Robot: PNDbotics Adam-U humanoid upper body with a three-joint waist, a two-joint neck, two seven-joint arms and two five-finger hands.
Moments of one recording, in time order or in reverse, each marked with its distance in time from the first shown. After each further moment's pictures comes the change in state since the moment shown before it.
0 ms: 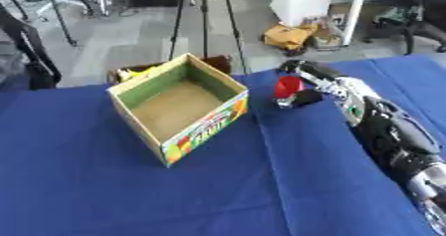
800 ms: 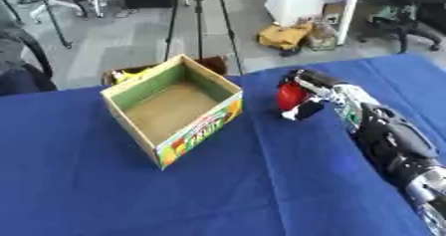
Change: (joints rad) left arm 0.000 0.000 0.000 -0.001 0.000 0.000 0.001; right arm 0.008 0.002 0.000 0.009 0.003 -0.004 0.012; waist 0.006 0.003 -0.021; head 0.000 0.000
